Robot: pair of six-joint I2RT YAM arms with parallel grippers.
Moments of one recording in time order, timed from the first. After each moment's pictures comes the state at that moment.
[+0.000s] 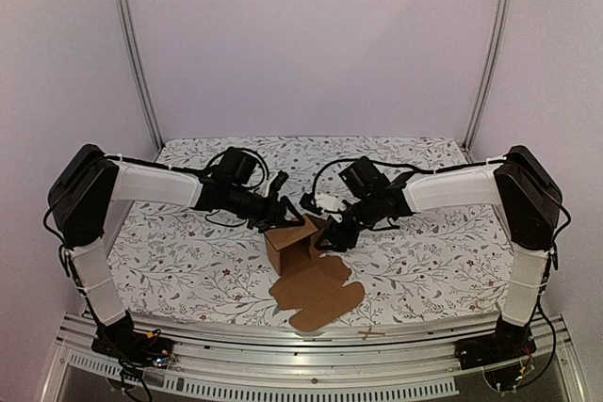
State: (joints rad) left arm -0.64 1.85 1.10 -0.07 0.63 -0.60; right arm 0.80 1.94 1.26 -0.27 -0.38 -0.30
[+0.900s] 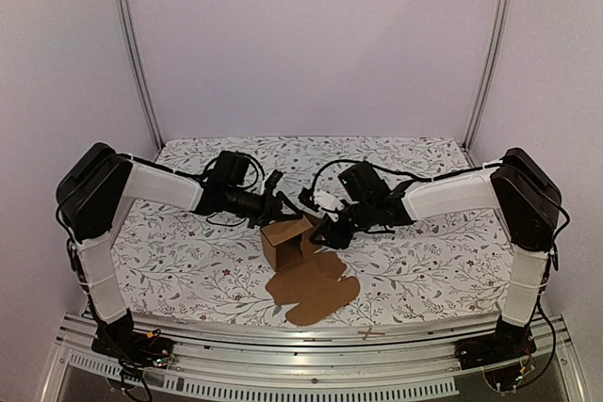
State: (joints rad) left arm -0.59 1.92 1.06 0.15 0.74 -0.72; right arm 0.83 1.93 1.19 -0.07 -0.30 -0.18
